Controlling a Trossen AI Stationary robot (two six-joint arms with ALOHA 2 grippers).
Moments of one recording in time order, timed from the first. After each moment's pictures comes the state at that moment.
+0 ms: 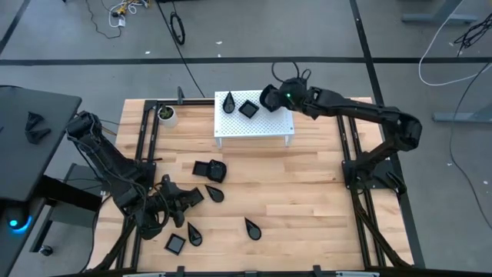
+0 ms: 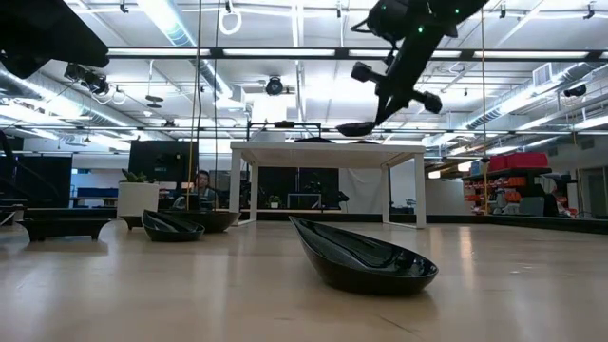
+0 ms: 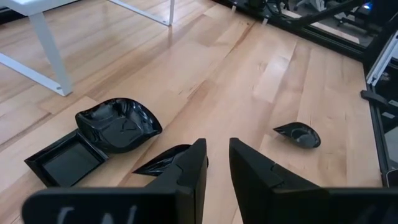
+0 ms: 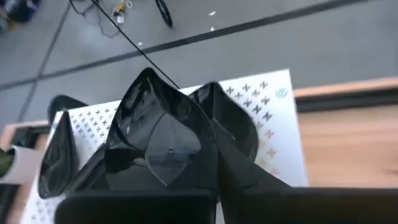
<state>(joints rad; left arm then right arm) -0.95 1.19 0.71 -0.55 -1.03 -1.26 -0.46 1.50 1.25 -0.55 0.45 0.99</state>
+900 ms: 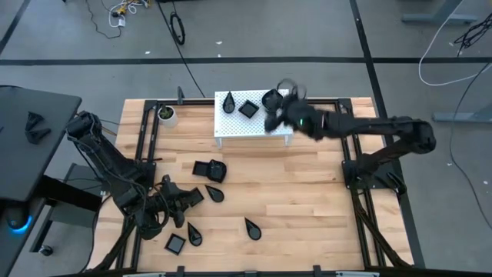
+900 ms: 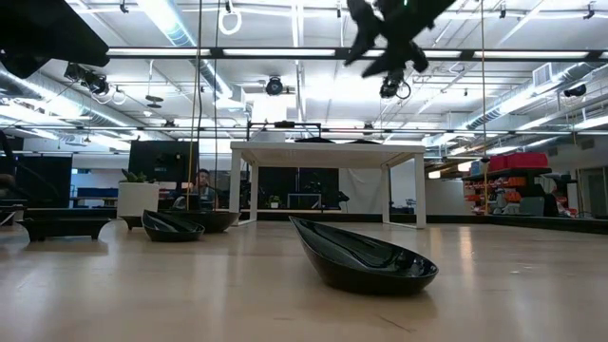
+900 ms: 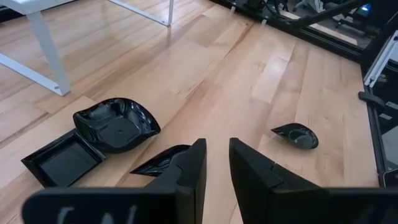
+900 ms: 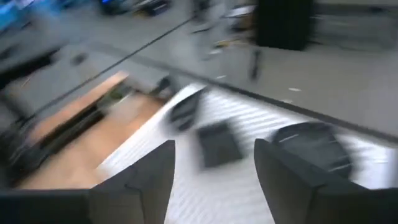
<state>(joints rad) -0.95 1.19 0.71 -0.54 -1.03 -1.26 -0.14 1.35 1.14 -0.25 0.59 0.48</state>
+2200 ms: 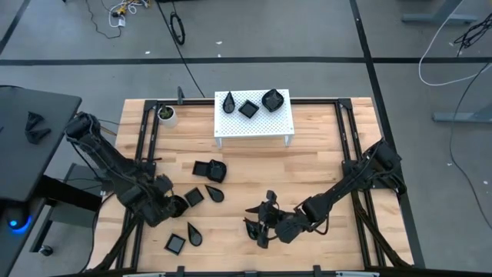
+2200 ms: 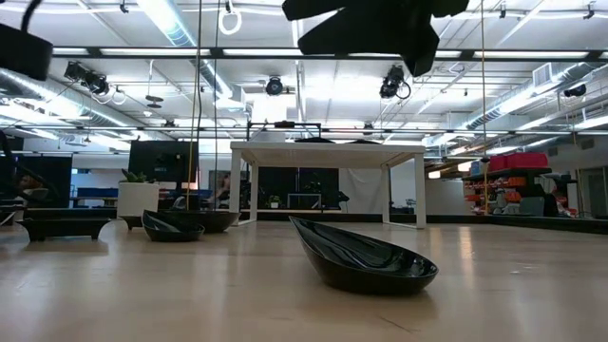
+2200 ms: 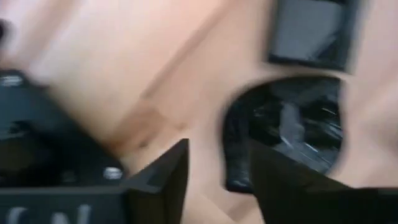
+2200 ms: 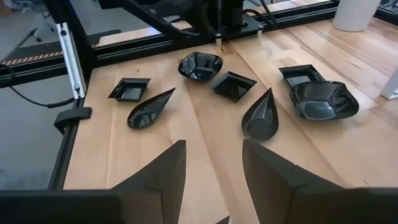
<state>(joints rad) -0.86 1.19 0.71 -1.10 -0.27 -1.60 0.59 1.86 1.14 0.19 0.68 0.49</state>
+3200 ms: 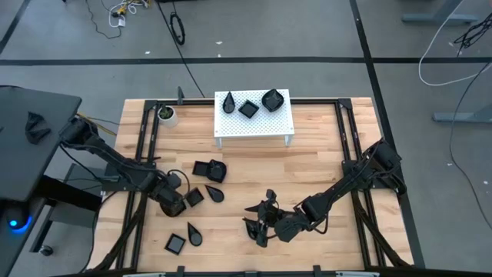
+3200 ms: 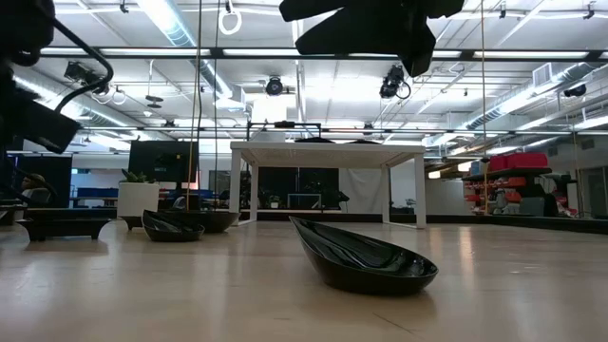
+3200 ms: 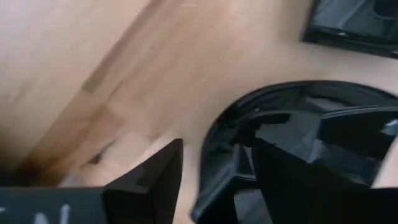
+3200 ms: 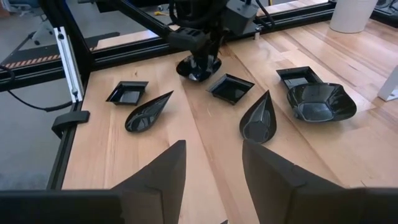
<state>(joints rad) -0.58 1.19 0.49 -0.75 0.02 -1.34 0.59 1.86 1.14 0.20 0.68 0.49</state>
